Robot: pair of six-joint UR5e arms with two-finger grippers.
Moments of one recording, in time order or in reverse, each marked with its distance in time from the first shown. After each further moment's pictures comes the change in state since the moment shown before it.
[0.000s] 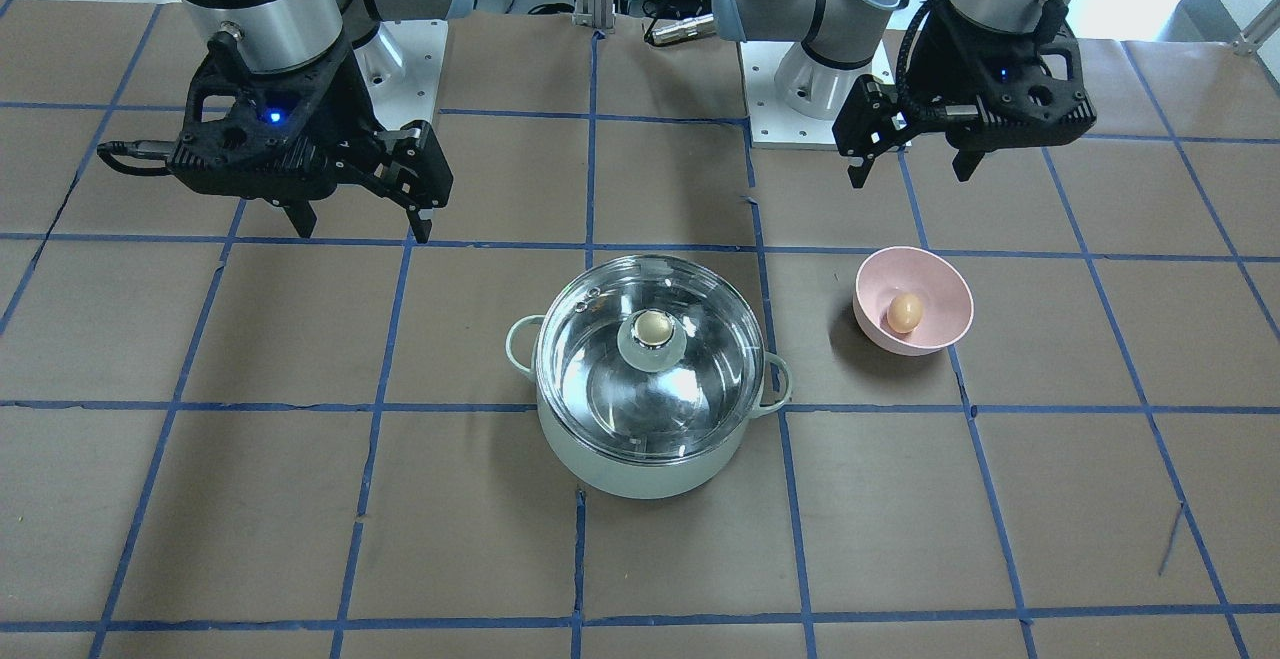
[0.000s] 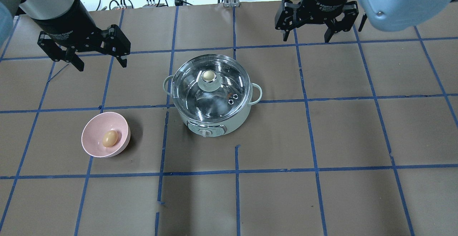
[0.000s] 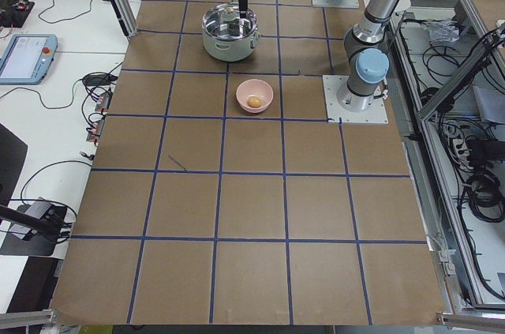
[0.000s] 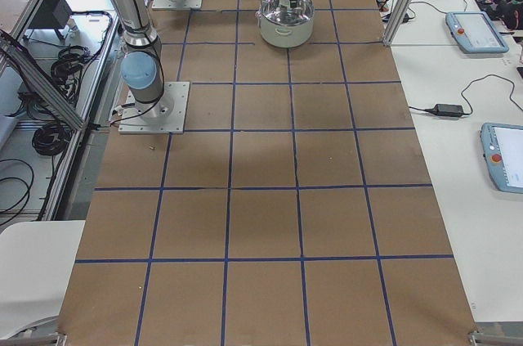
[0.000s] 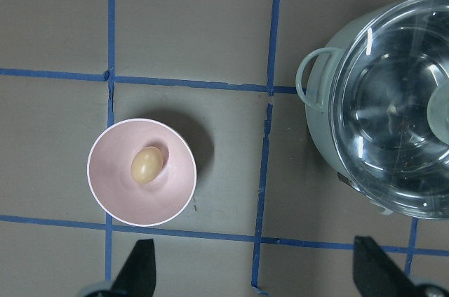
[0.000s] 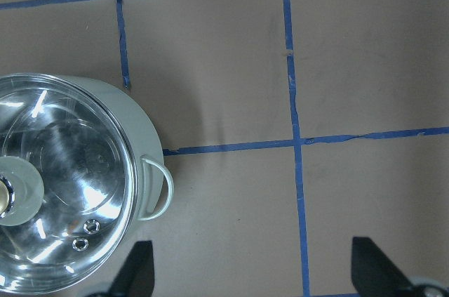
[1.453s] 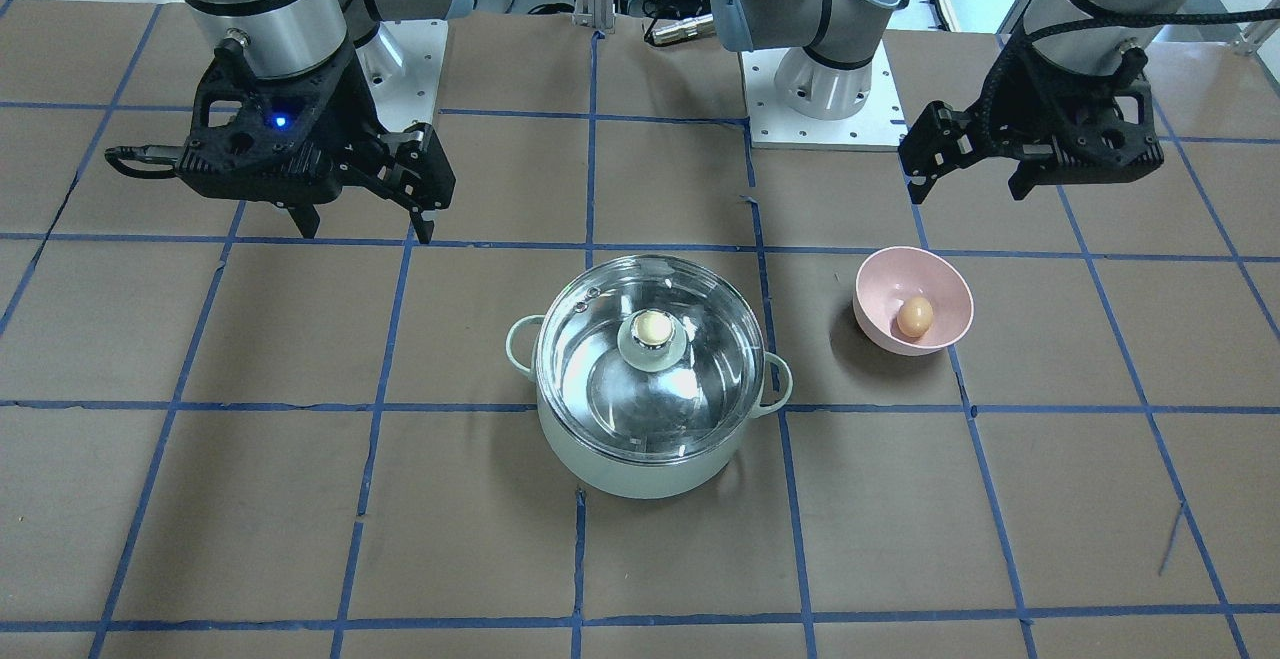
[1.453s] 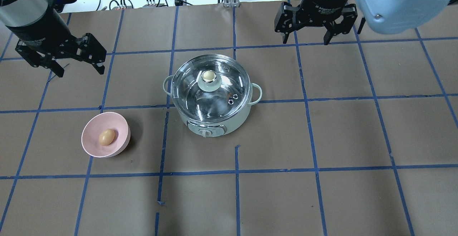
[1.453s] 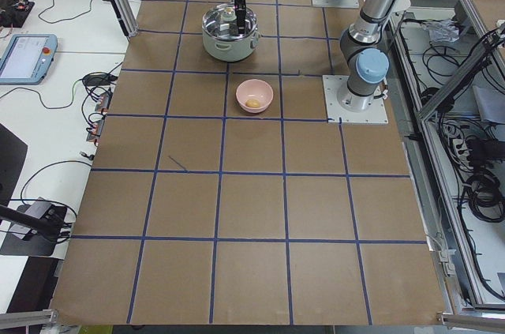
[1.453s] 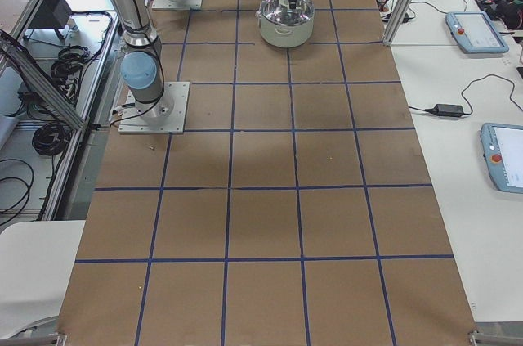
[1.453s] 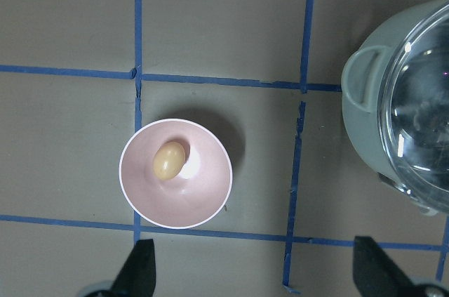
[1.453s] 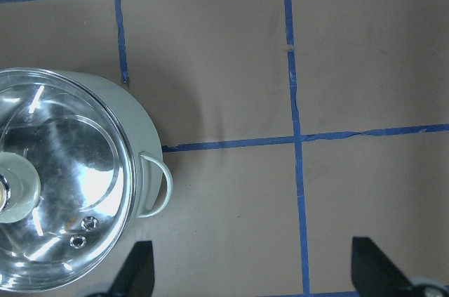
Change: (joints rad) left arm 0.149 -0.004 -0.052 -0.002 -0.004 0.189; right arm 0.002 0.000 0.012 -0.001 0.000 -0.001
